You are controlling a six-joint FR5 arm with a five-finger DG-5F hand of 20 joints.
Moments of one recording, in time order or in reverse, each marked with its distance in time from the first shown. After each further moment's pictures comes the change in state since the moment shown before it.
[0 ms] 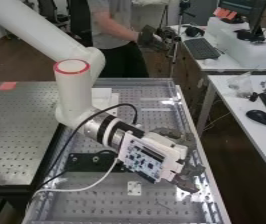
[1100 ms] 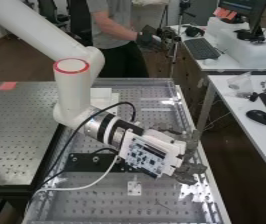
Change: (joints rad) arm -0.001 0.005 -0.006 -0.032 -0.077 0.028
